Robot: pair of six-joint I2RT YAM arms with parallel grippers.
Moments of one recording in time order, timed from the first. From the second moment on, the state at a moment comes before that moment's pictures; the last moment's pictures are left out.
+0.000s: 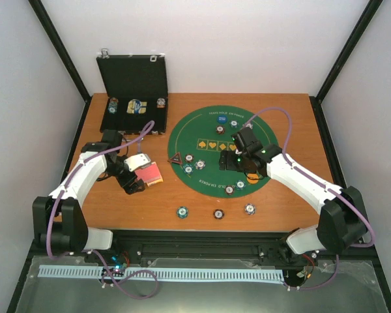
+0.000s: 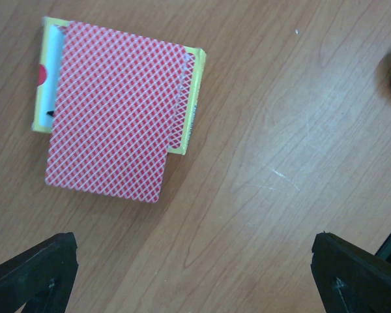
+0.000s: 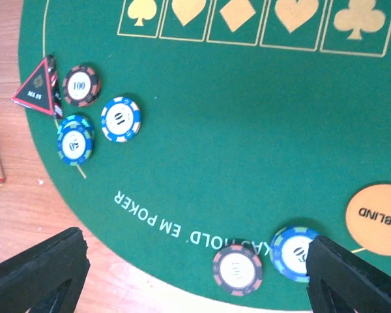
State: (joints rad) left arm -0.05 1.35 0.98 -1.04 0.33 0.81; right arm 0.57 1.41 1.05 -0.66 -0.01 0.58
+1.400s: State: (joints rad) left arm -0.14 1.54 0.96 -0.82 0.16 1.01; right arm 0.74 1.36 0.97 -0.62 -0.08 0.65
